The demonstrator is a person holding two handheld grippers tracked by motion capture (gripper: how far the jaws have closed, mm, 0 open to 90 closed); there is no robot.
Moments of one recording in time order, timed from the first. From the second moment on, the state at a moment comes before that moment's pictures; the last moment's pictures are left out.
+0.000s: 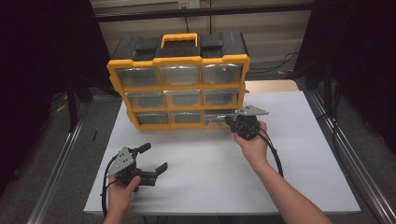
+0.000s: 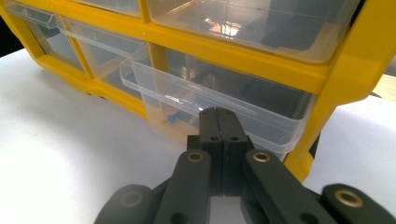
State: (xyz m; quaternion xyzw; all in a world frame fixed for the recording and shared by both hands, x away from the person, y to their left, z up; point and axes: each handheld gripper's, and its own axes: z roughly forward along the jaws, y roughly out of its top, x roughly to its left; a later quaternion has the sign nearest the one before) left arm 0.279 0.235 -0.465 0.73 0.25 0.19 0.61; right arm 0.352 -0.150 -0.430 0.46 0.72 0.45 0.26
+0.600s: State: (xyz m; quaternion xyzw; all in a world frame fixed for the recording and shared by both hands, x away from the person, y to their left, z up) left arm 0.279 0.235 -0.465 0.72 0.25 0.20 0.61; right arm 0.358 -0.149 -0.432 0.46 0.72 0.44 0.26
